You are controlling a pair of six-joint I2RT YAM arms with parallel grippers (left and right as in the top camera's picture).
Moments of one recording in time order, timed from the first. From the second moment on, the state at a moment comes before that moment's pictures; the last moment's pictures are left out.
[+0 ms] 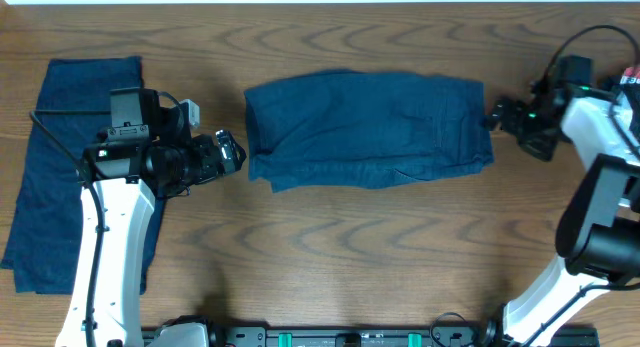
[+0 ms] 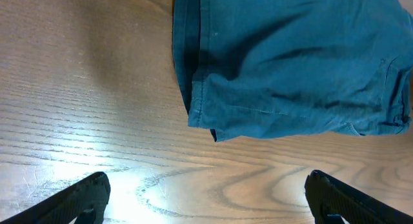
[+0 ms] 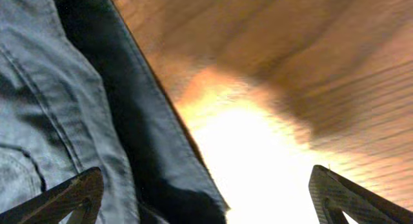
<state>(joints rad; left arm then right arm) 0.10 1.33 1.13 -1.00 0.41 -0.22 -0.28 1.98 1.36 -0.72 -0.26 0.24</state>
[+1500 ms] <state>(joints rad) 0.10 1.33 1.13 -1.07 0.41 -0.22 -0.39 2.11 1.45 -0.90 -0.65 0.00</state>
